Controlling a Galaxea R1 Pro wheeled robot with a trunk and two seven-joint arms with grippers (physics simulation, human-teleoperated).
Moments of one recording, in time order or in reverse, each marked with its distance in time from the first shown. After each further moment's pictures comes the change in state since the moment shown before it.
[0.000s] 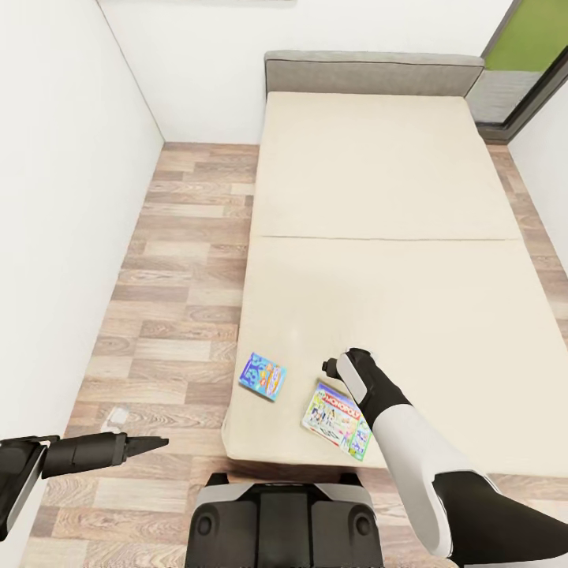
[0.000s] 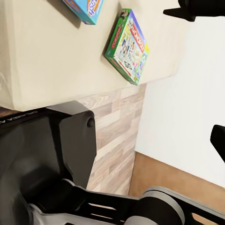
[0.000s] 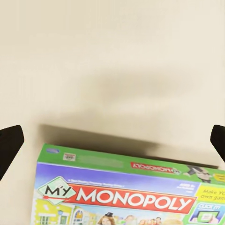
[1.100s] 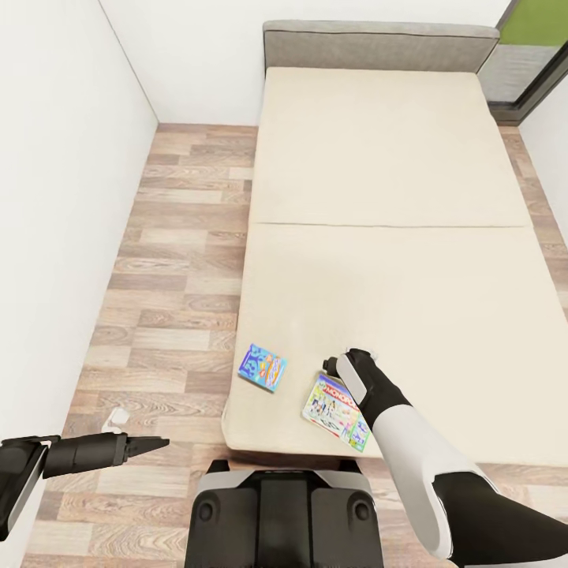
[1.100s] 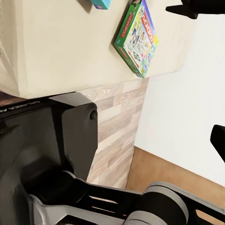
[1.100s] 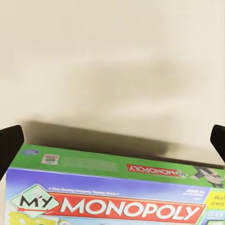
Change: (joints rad) left arm 0.000 -0.001 -0.003 -0.001 0.000 -0.006 0.008; right arm 0.002 0.000 0.004 -0.001 0.010 -0.029 0.000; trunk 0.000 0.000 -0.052
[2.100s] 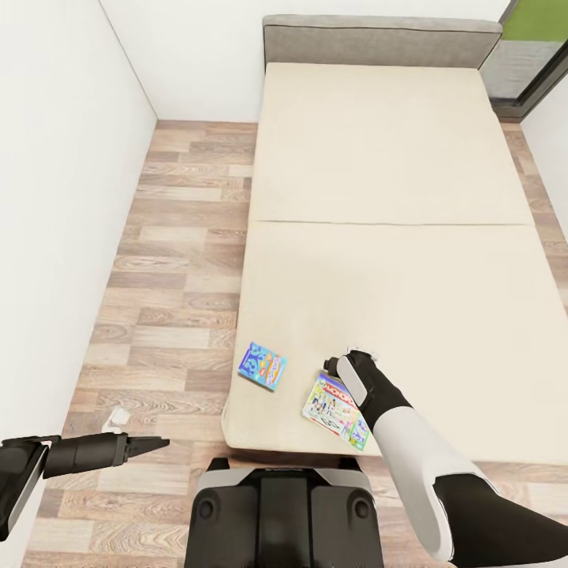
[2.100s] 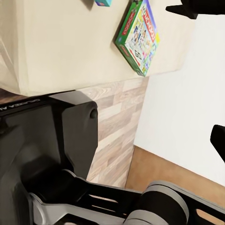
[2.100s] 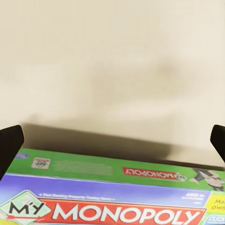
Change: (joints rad) left arm 0.000 0.000 -0.002 0.000 0.000 -0.001 0.001; right arm 0.007 -0.003 0.000 0.000 0.000 -0.026 0.000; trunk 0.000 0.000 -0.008
